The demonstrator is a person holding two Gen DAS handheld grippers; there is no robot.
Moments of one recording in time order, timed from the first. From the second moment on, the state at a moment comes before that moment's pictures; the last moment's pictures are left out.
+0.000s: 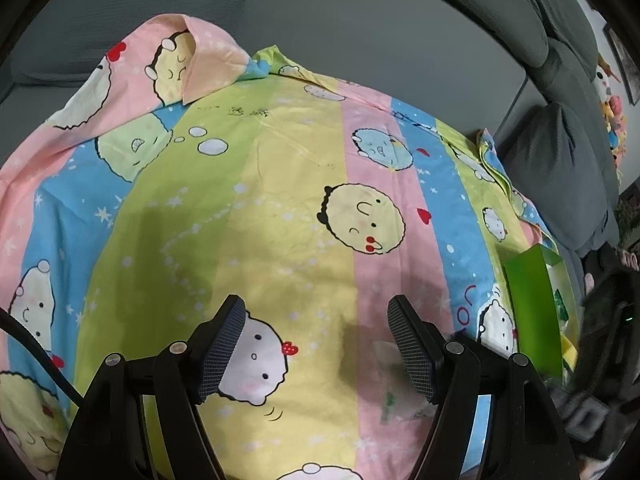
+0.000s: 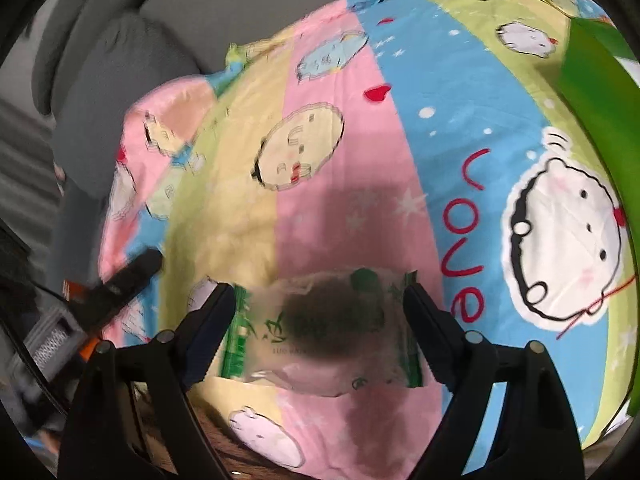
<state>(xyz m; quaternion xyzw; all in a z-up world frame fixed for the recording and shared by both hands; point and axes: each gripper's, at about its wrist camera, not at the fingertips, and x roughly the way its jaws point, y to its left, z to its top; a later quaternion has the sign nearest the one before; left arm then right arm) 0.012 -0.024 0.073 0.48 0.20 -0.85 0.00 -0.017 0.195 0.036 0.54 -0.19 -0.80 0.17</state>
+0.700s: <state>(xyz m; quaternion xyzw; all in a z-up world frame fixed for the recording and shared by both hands) 0.002 -0.023 0.047 0.50 0.21 -0.84 0.02 0.009 0.262 0.007 0.49 -0.05 -0.87 -0.03</state>
